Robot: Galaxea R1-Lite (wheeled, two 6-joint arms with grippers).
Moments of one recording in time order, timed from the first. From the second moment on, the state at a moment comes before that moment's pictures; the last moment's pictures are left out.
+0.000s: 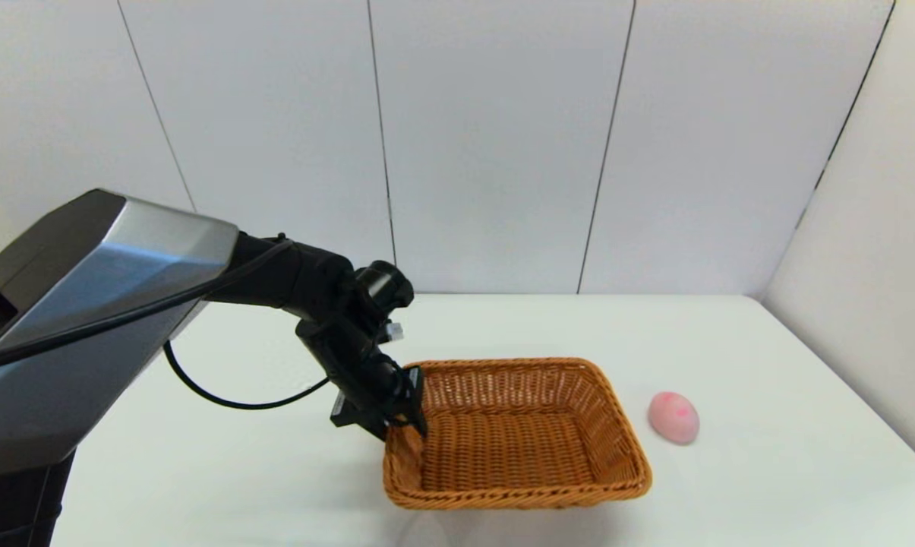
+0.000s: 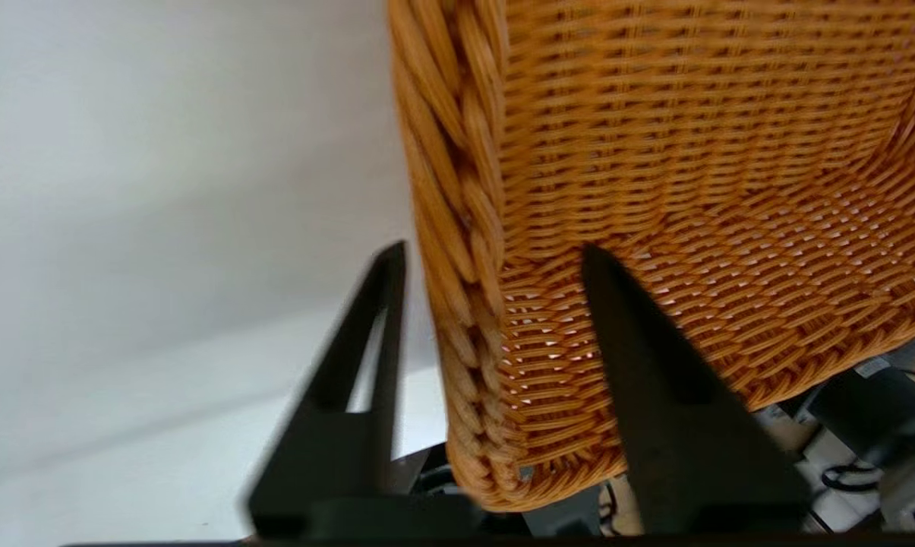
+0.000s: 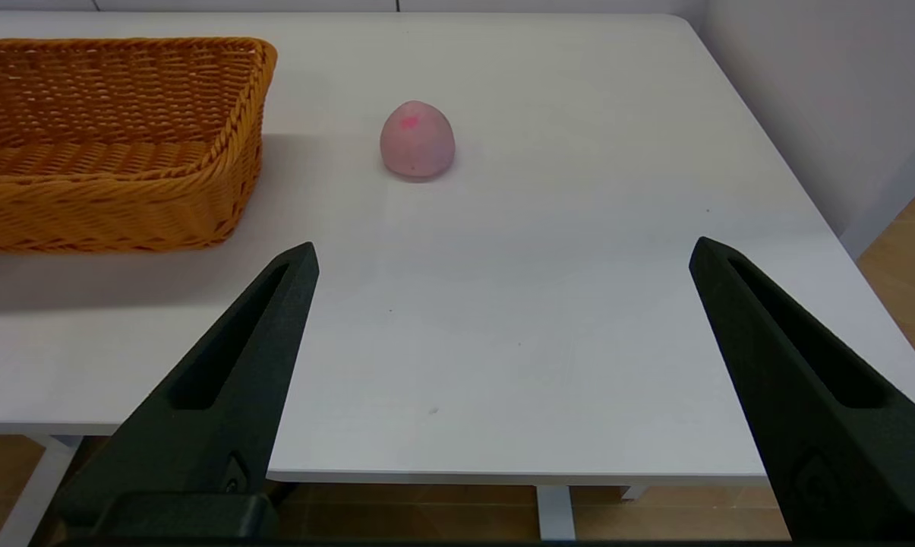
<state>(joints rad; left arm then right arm) -0.50 2.23 -1.56 0.70 -0.34 -0.51 0.01 0.00 -0.10 0.26 -0.03 0.00</state>
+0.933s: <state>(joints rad) -0.07 1.30 -1.19 0.84 -0.19 -0.27 0.01 0.00 -0.10 0.26 -0.03 0.00</state>
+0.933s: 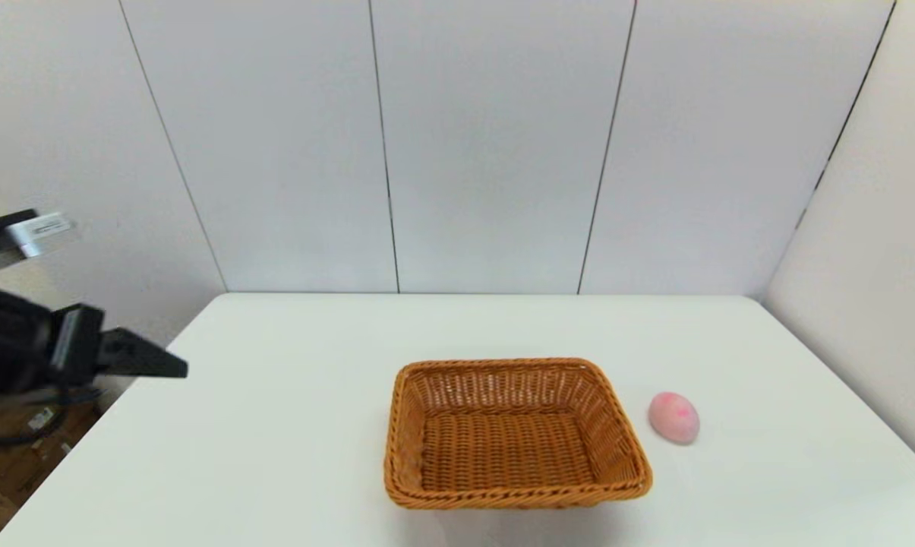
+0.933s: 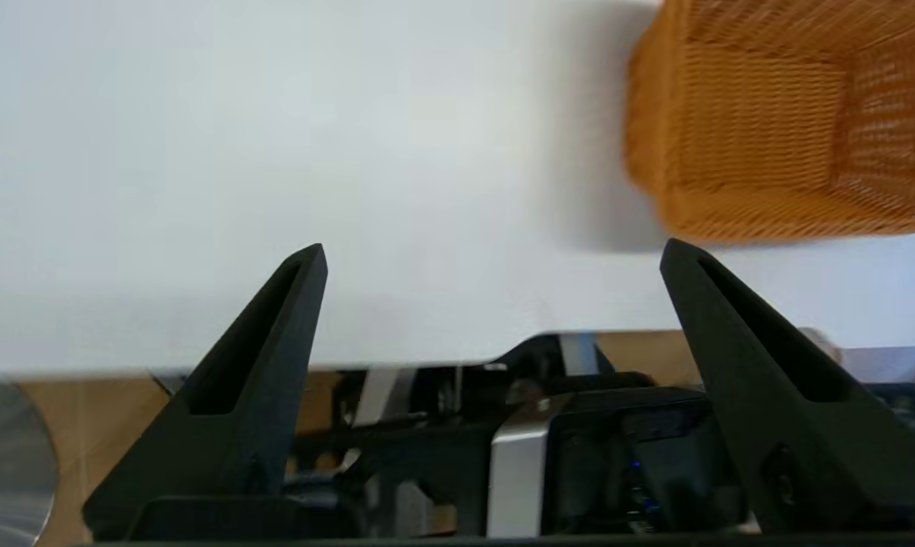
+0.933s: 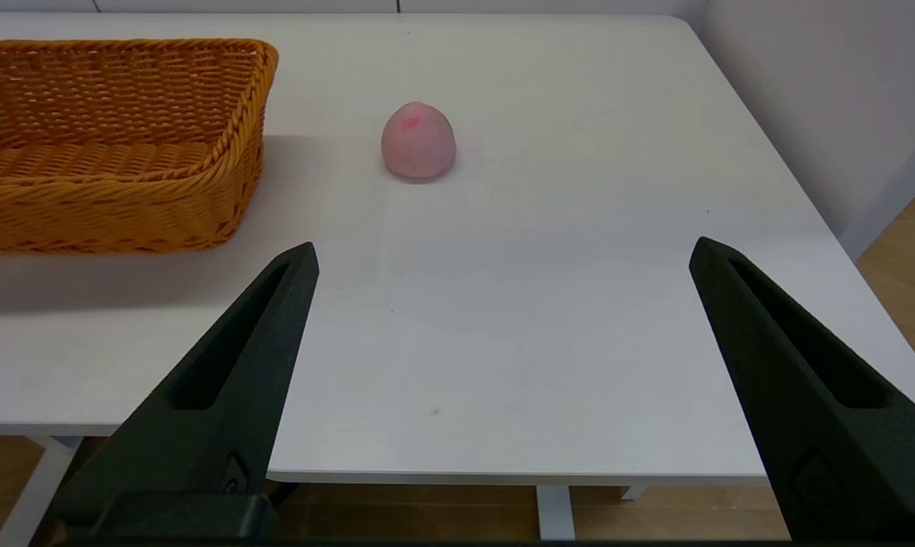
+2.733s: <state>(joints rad) -0.01 0.00 -0.09 0.23 0.03 -0.05 0.02 0.90 -0.72 0.28 -0.05 0.09</state>
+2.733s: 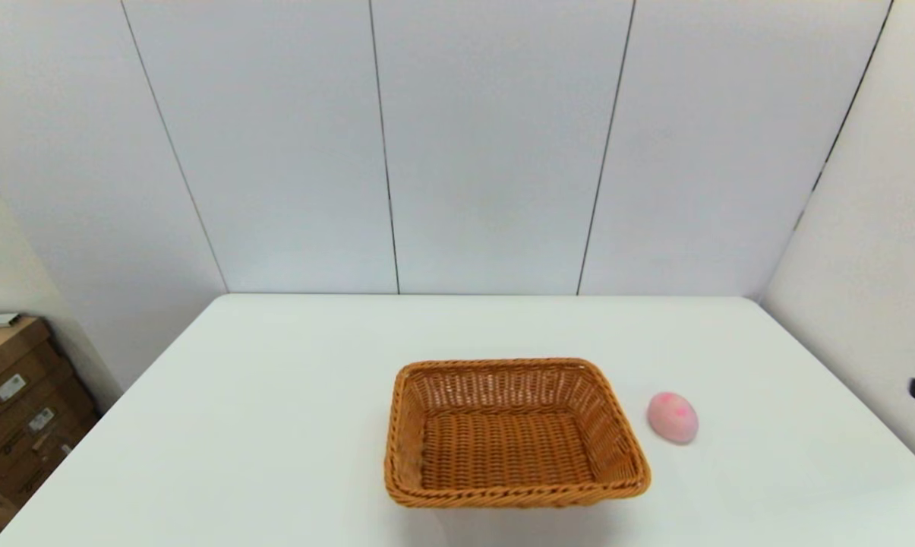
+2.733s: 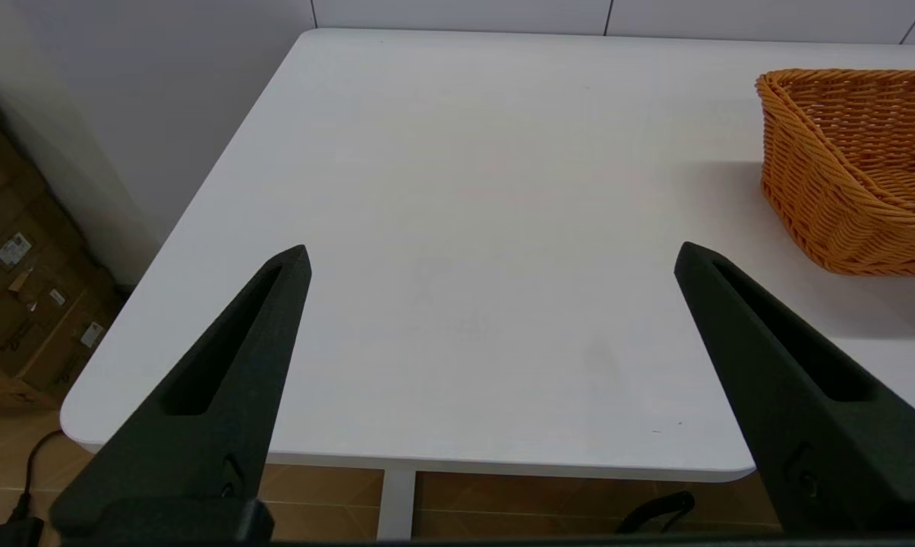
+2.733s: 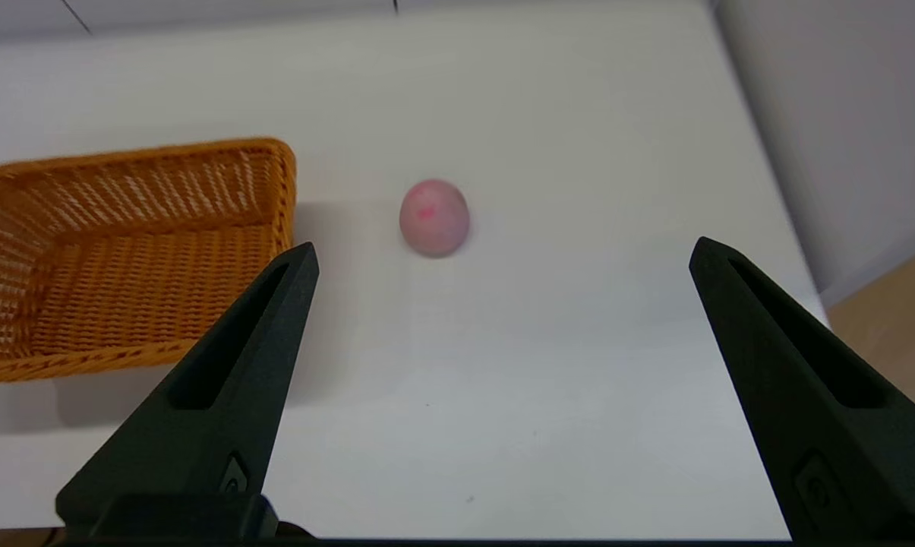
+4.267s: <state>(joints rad) -0.01 0.00 -0.09 0.23 0.03 -0.05 0.12 2.15 -1.09 0.10 -0.08 0.21</state>
